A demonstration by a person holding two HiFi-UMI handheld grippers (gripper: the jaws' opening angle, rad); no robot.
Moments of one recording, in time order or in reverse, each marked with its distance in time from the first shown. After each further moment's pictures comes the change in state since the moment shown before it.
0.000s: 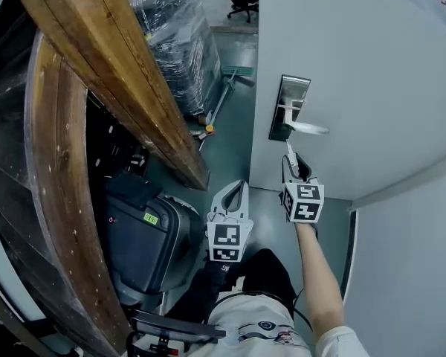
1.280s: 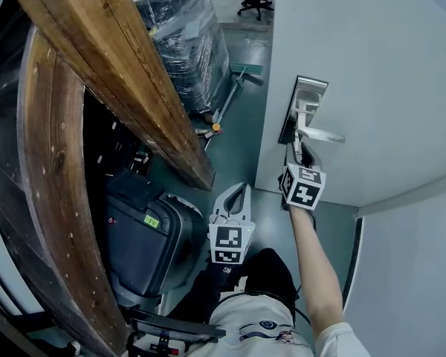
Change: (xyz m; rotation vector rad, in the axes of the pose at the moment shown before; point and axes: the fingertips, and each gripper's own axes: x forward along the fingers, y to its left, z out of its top) left arm 0.025 0.020 -0.028 -0.024 0.016 0.035; right arm 0.064 -0.012 0.007 0.135 0.022 -0.102
